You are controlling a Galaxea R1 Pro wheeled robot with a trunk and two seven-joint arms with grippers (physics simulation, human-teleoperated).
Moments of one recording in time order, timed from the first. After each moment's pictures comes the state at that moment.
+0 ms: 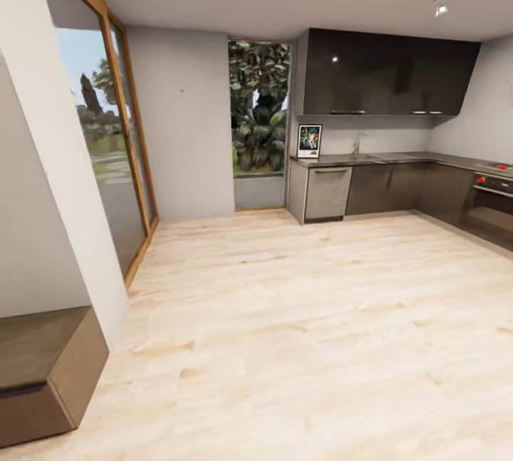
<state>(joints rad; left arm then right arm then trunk) 0.03 0.03 0.01 -0.72 -0.01 -0.03 0.00 -0.17 -0.05 0.00 -0.34 0.00 -0.20 0.00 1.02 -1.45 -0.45</state>
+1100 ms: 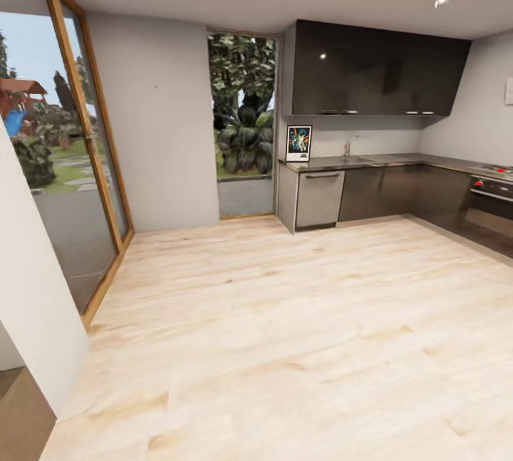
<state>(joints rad) 0.03 0.03 0.01 -0.70 0.00 -0.04 0.00 -0.17 -0.05 0.00 -0.34 0.00 -0.20 0.00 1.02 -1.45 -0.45</state>
